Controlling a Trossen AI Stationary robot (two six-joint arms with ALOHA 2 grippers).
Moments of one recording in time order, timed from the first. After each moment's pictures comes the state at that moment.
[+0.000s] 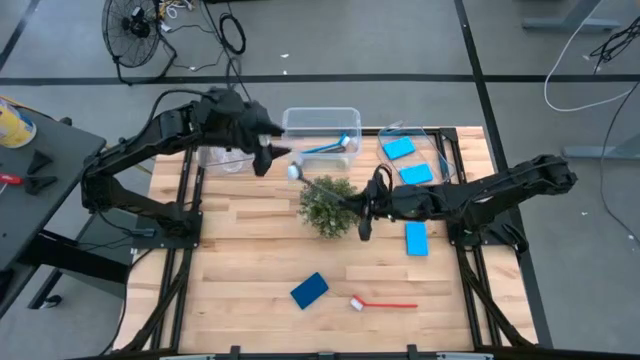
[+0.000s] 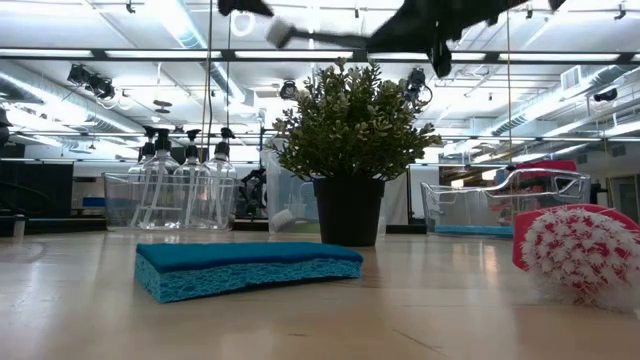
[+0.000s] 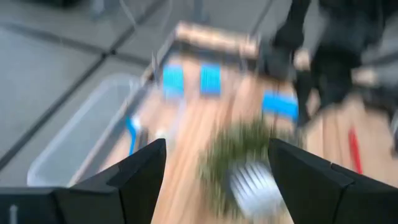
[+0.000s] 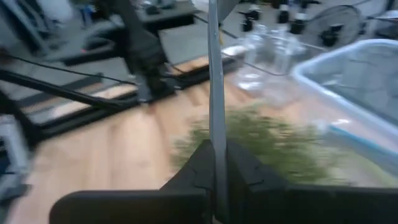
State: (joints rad) left arm 0.32 1.30 1.59 -0.80 0.03 -0.04; right arm 0.17 1.27 0.82 0.13 0.38 0.35
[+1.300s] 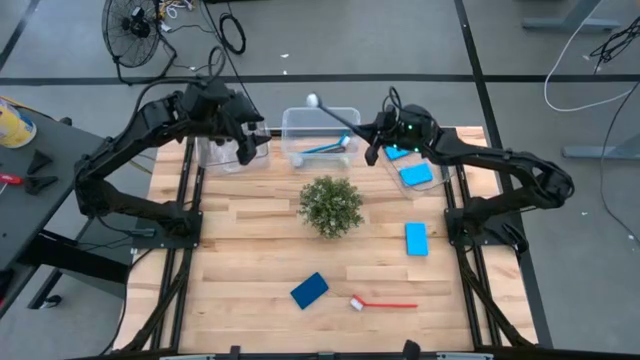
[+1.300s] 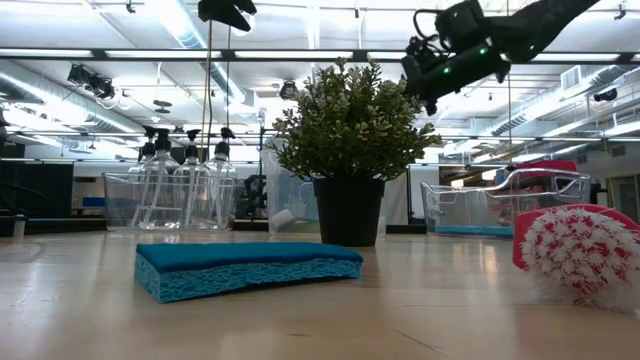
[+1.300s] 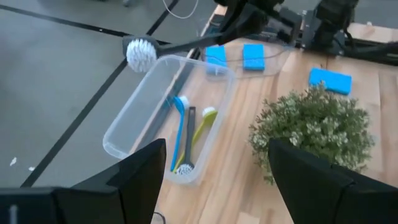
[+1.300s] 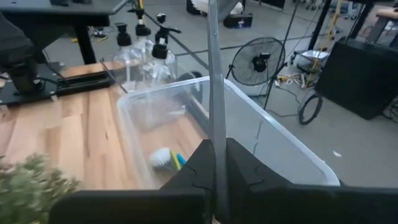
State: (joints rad) left arm 0.48 1.25 1.59 -0.93 0.02 0.12; right arm -0.60 1.30 0.82 0.19 -0.16 -0.09
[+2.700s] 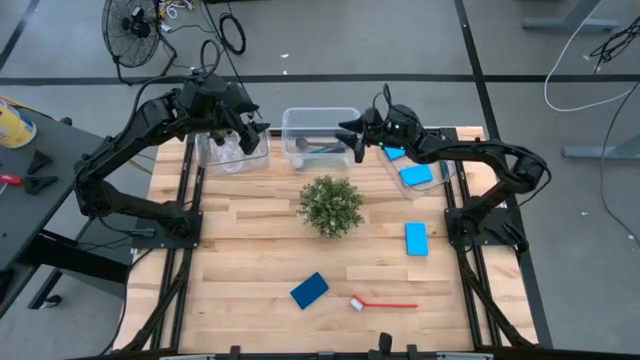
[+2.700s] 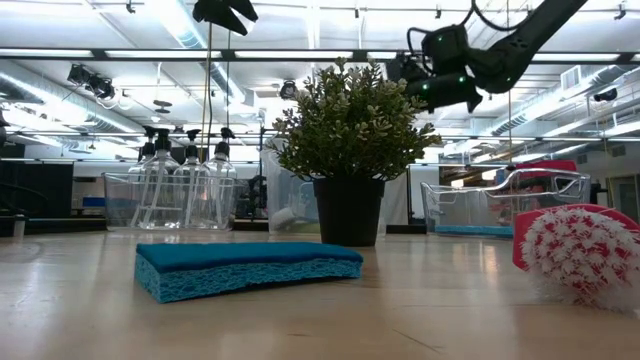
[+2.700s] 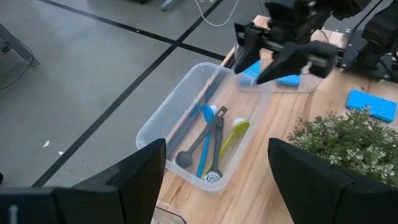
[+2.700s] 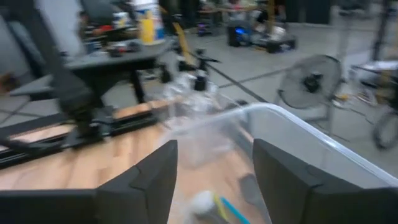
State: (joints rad) left arm 0.51 1.25 1.59 -0.89 -0.09 0.05; right arm -0.62 1.54 0.82 0.58 -0.37 0.10
